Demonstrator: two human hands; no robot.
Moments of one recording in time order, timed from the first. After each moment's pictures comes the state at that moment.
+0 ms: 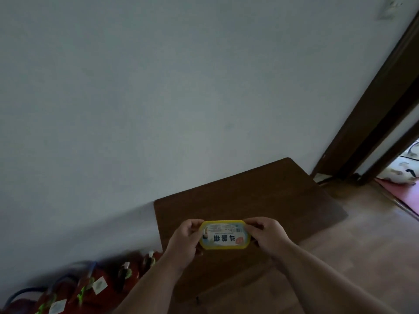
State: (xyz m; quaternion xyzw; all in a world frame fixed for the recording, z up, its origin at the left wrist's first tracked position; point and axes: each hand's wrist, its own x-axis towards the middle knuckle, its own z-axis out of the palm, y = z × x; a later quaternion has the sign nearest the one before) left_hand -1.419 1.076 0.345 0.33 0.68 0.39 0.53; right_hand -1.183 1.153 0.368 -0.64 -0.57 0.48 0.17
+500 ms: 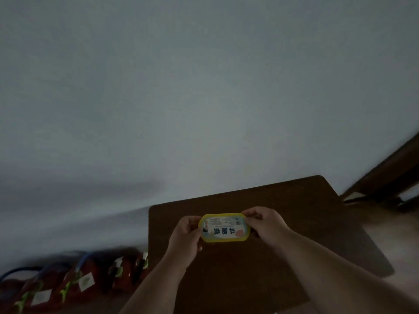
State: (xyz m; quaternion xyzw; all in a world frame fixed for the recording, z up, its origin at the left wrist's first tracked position) left_hand -1.423 1.195 0.302 0.24 0.74 0.42 0.47; right_hand -1.220 1.323 0.329 -0.59 -0.61 0.53 0.10
